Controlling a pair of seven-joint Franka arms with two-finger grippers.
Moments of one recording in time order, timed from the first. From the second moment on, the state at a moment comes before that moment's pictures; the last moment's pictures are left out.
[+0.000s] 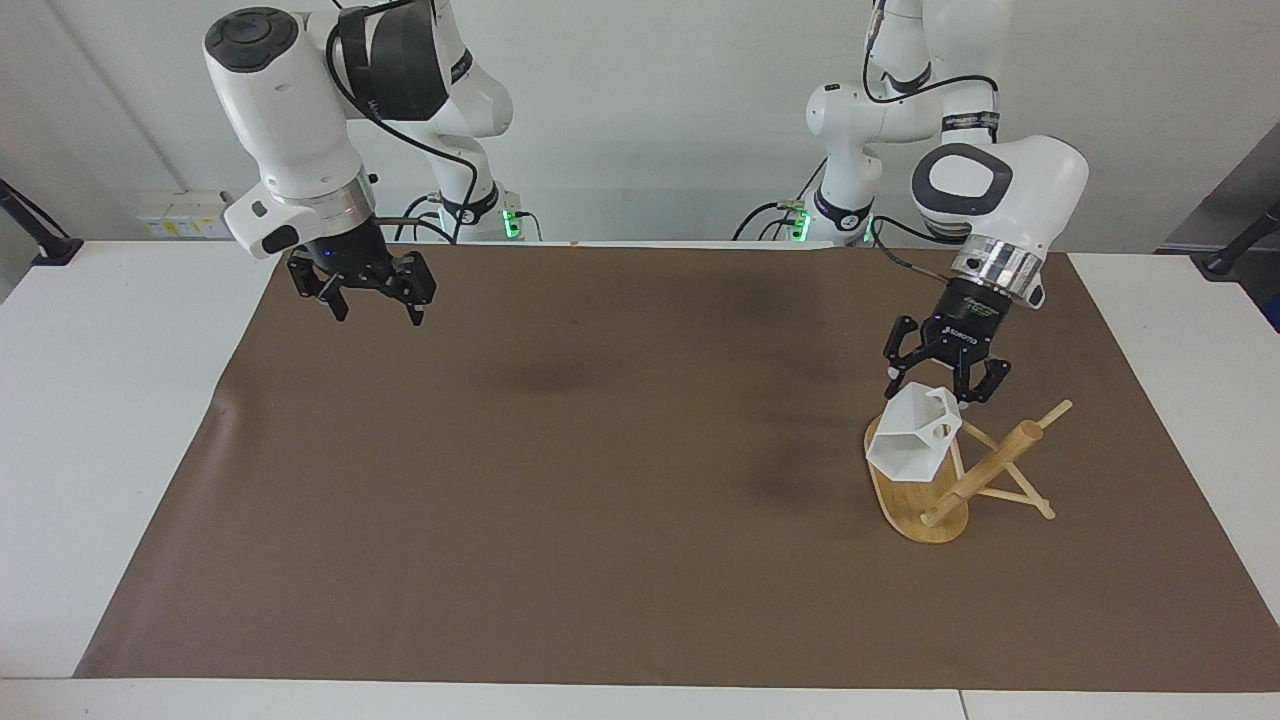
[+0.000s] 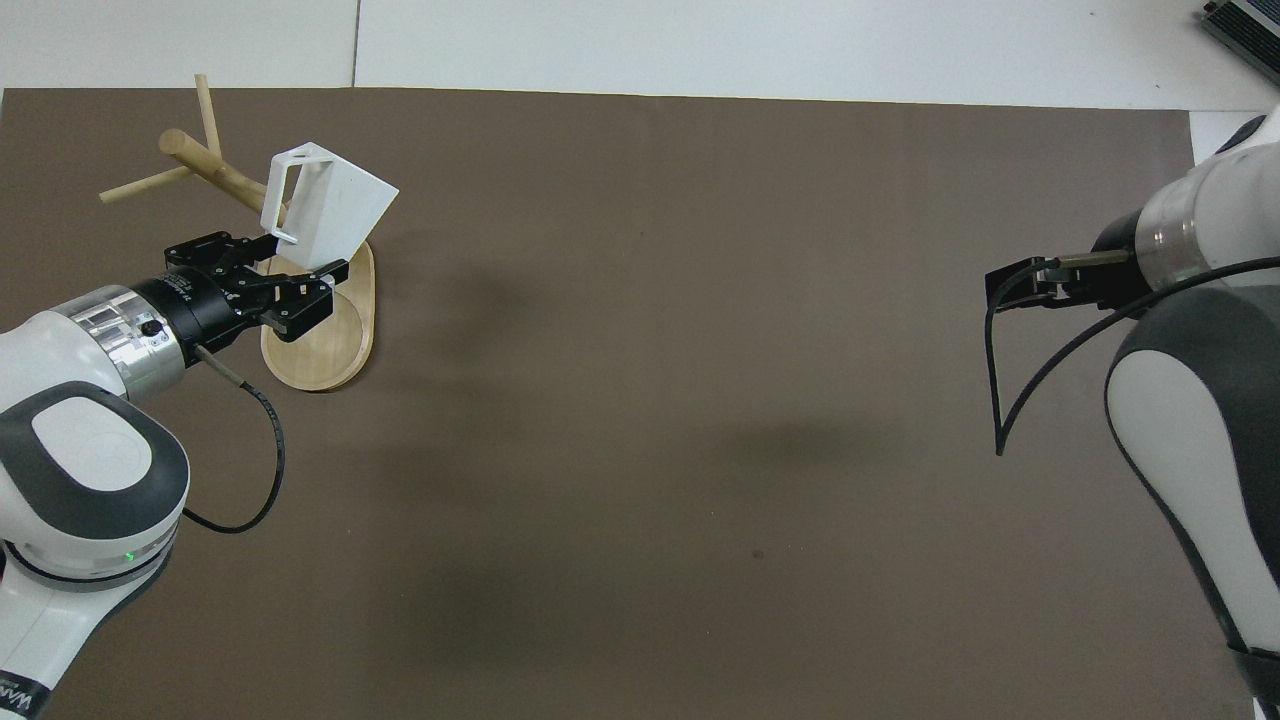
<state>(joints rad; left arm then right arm) -0.08 -0.06 -0.10 -2.22 -1.06 2.75 -1.96 -0.15 0.04 0.23 -1.64 -0.04 1.69 0.17</state>
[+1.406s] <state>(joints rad) -0.08 -0.03 -0.10 -2.22 -1.06 2.84 -2.10 -0.15 0.04 0.07 -1.57 -0.04 1.56 0.08</state>
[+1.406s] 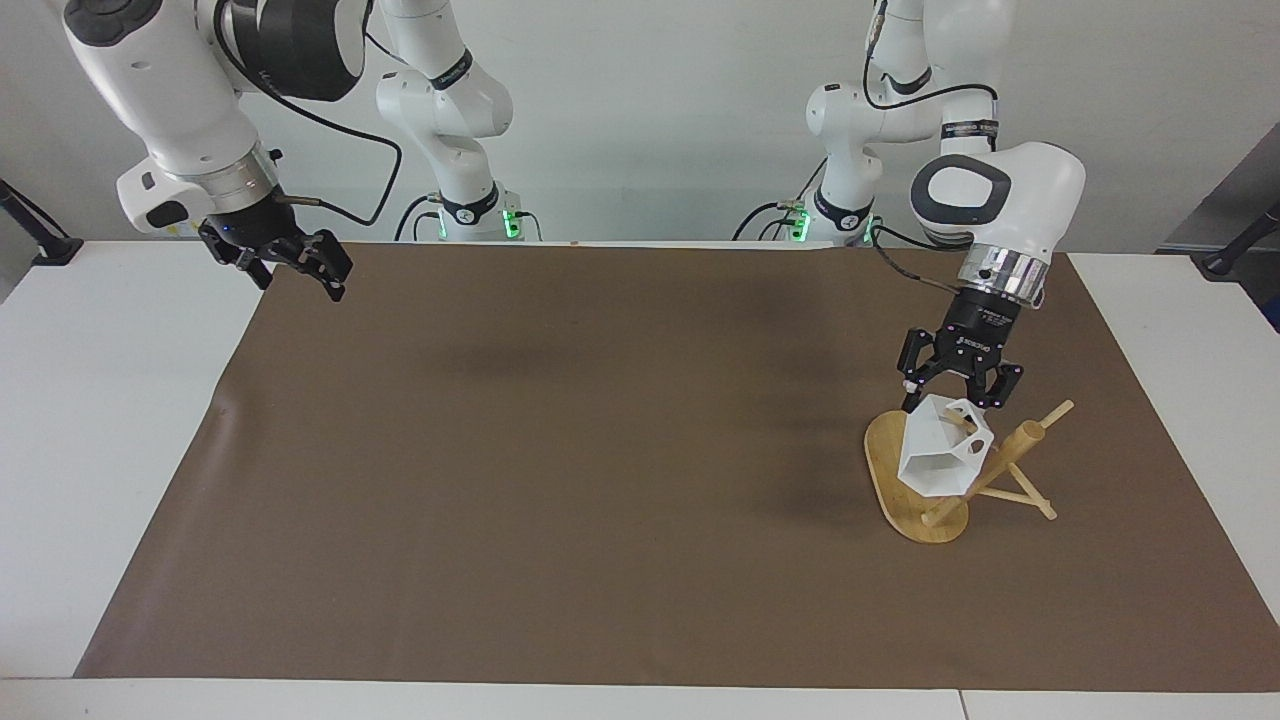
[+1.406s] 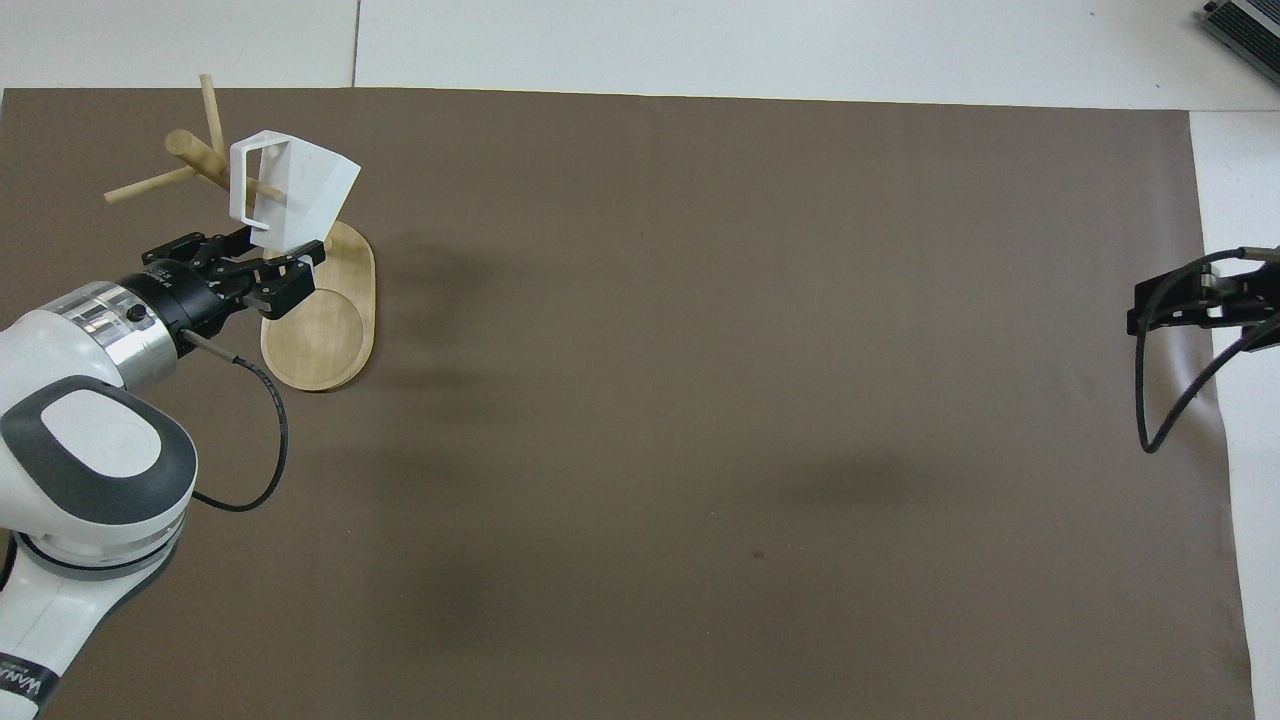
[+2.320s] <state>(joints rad) 0.00 -0.05 -0.08 -2.20 -0.97 2.83 -2.10 -0.16 0.04 0.05 -1.57 -0.04 1.56 0.00</state>
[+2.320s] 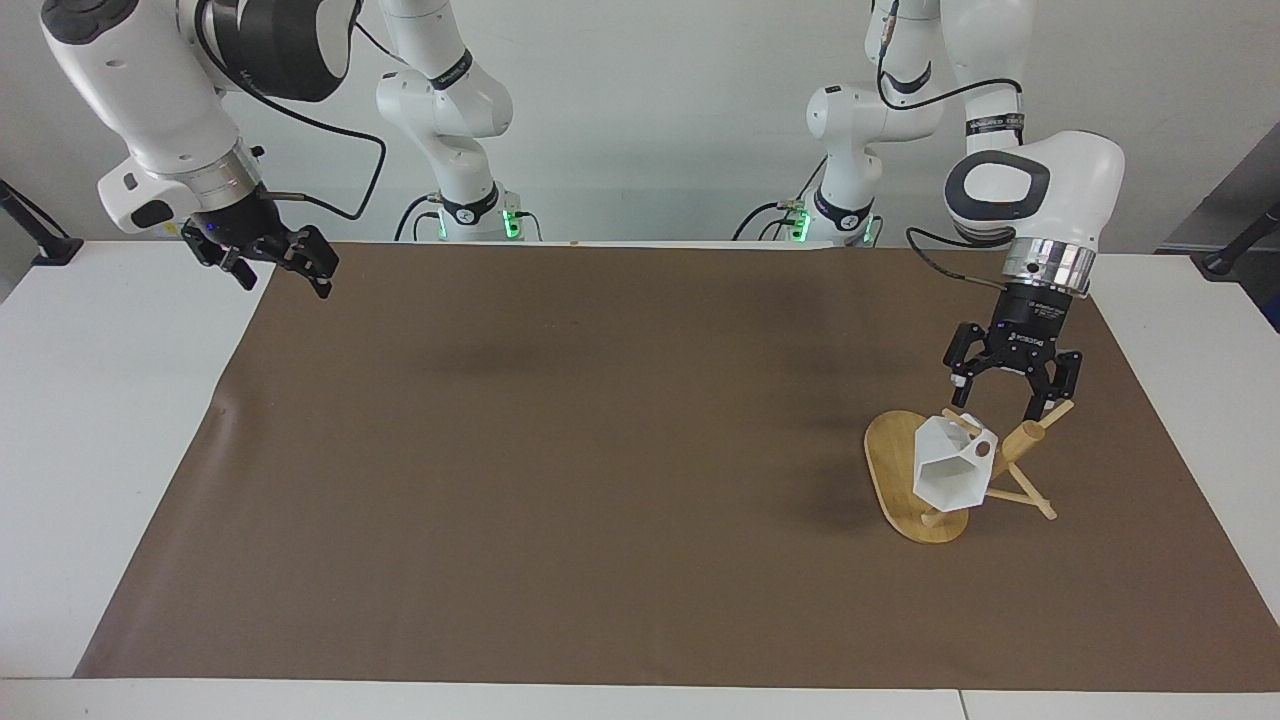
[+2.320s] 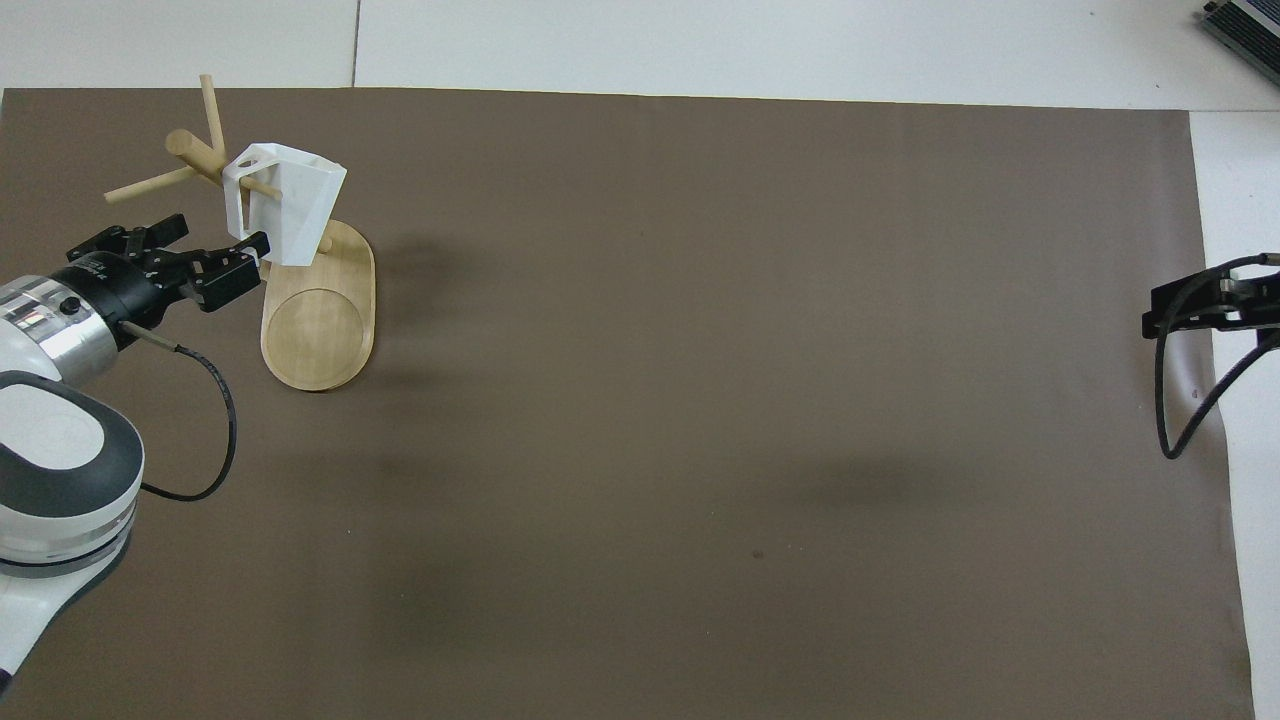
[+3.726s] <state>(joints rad) 0.14 -0.11 -0.07 -2.02 -0.25 2.22 -1.40 -0.15 0.04 0.06 -1.57 -0.04 1.56 0.00</state>
